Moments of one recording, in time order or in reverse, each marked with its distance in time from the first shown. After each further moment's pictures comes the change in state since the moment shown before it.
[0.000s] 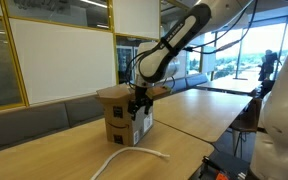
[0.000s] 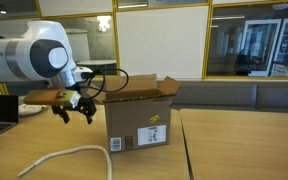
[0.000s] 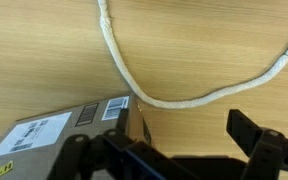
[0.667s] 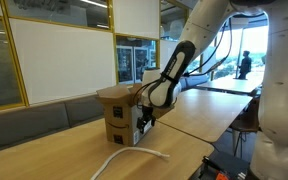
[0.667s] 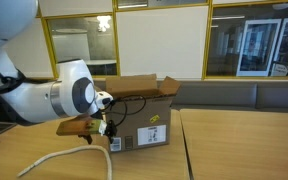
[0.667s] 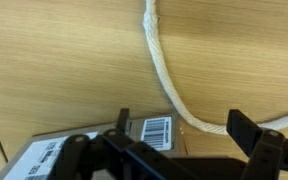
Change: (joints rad) arm -0.082 0.270 -0.071 -0.012 -0.273 0.283 0.092
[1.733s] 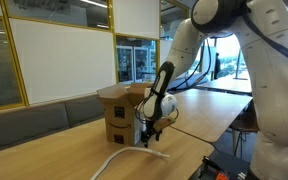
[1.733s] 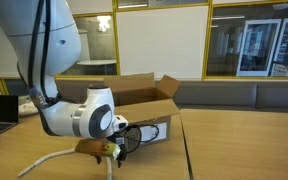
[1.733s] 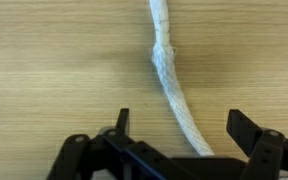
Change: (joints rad) arm -0.042 0.298 -0.018 0.132 0.253 0.011 -0.182
